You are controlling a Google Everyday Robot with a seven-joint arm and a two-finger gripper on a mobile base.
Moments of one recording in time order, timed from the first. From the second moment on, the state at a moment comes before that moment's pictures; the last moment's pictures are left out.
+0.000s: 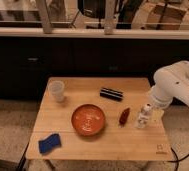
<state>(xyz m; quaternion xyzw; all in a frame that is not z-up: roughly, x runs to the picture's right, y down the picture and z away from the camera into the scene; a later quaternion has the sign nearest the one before) 0.286 0.107 0.683 -0.28 0.02 0.02 0.96</state>
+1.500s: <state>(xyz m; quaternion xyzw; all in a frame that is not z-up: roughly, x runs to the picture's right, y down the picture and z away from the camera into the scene) 0.247 0.131 0.745 -0.29 0.00 -0.02 0.96</state>
